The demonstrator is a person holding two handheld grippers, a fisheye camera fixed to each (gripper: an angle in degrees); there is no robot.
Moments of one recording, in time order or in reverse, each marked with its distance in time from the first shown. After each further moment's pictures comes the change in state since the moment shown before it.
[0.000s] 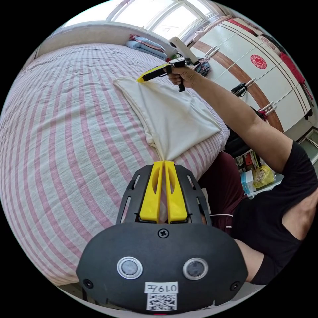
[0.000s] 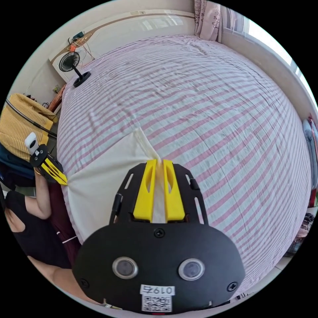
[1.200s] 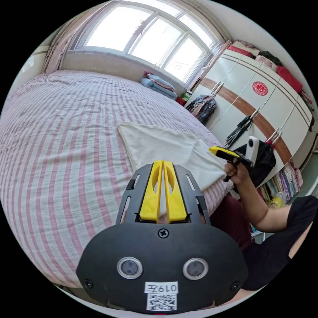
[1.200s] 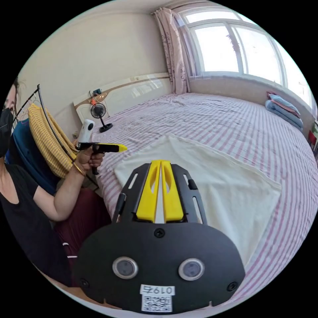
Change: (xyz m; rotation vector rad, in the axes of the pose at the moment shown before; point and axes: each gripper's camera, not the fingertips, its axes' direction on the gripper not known) left arm 0.228 -0.170 0.013 0.335 -0.153 -0.081; right arm -0.165 0.517 -0.126 0.580 0.059 0.223
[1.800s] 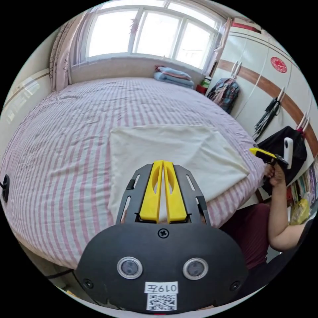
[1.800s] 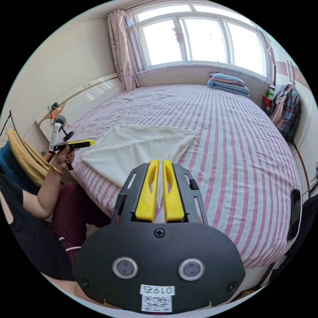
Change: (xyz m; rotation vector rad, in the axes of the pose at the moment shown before) left arm 0.235 -0.169 0.104 -0.044 -0.209 0.073; right arm 0.102 0.169 -0.208 -0.038 0.173 0.206
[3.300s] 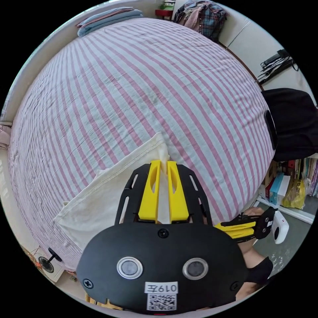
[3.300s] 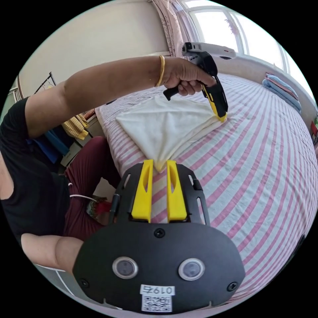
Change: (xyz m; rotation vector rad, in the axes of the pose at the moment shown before) left arm 0.444 -0.583 0.354 -0.701 -0.021 0.244; right arm 0.116 0.102 -0.033 -0.185 -0.286 -0.289
